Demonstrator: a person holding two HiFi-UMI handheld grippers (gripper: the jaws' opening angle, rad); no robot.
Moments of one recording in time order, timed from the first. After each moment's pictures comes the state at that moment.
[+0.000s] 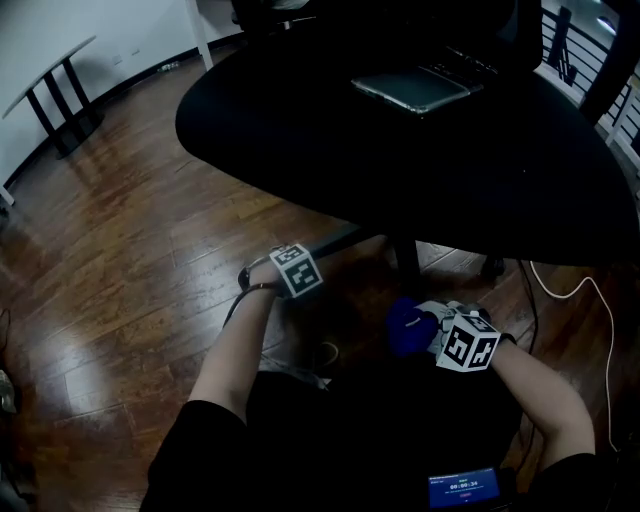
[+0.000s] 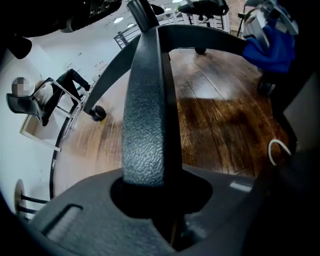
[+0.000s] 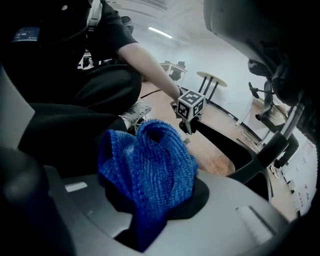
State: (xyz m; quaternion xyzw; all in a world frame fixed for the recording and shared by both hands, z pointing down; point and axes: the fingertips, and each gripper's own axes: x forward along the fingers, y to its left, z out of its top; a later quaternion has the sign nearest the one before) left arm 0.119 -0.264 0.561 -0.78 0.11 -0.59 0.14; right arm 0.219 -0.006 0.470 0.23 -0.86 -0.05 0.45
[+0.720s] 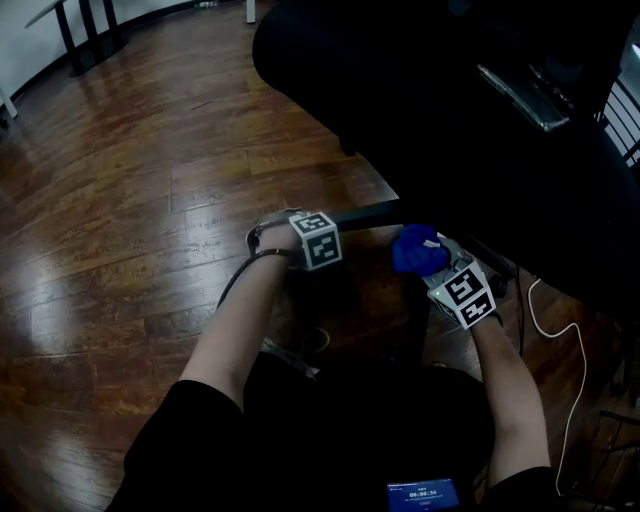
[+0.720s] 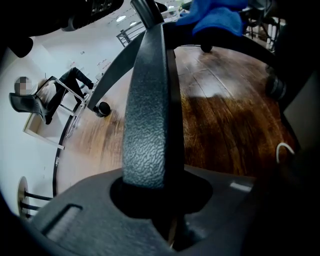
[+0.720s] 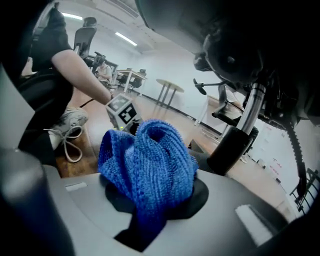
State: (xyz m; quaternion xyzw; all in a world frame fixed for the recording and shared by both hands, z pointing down) left arm 0.124 -0.286 0.563 -0.78 0.13 -0.60 0.15; right arm 0.272 -0.169 0.429 0.44 -0.82 -0.04 0.36
